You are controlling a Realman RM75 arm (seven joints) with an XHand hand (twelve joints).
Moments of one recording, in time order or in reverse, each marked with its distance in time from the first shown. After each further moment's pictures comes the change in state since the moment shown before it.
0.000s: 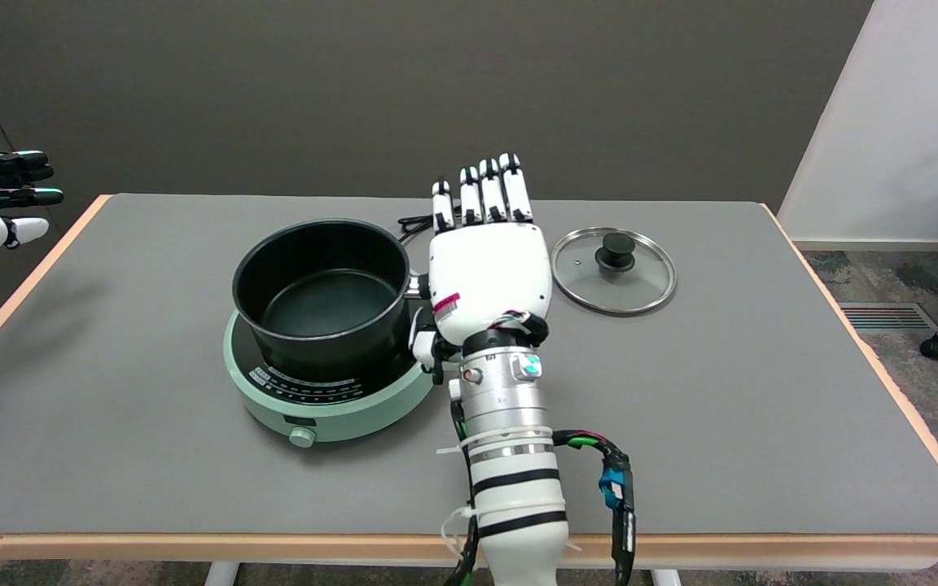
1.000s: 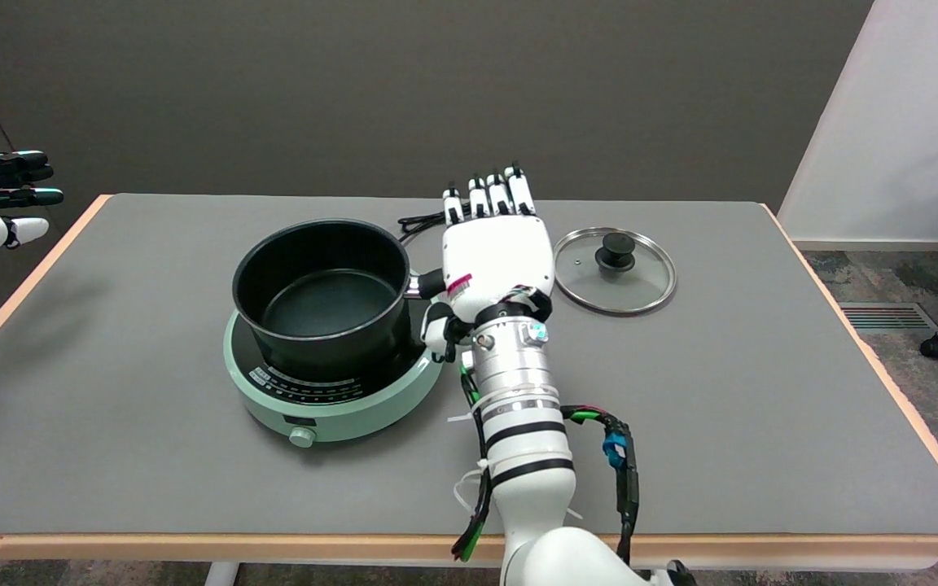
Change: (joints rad) arm 0.072 0.048 0.061 0.013 0.228 -0.044 -0.049
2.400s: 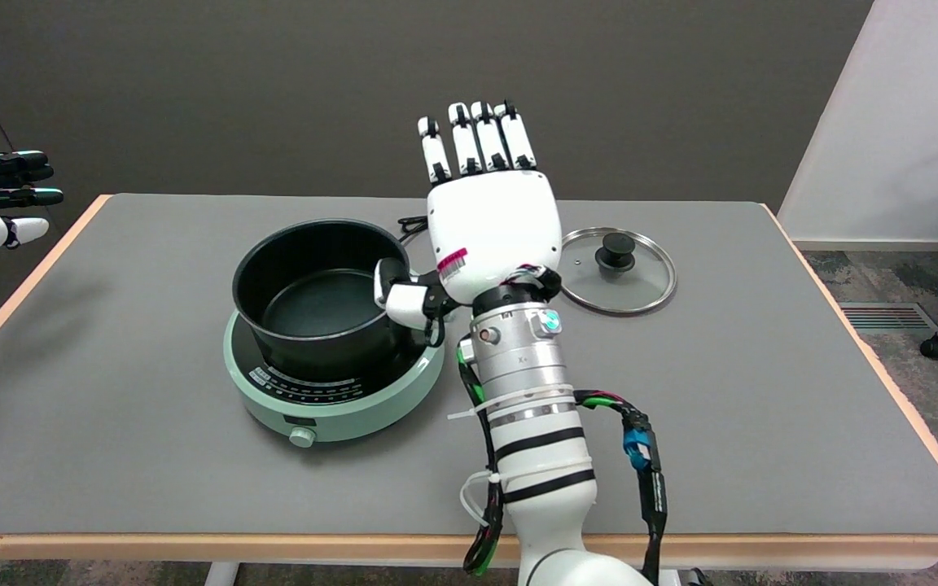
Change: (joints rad) arm -0.013 0.041 -0.061 0.129 -0.147 -0.050 0.007
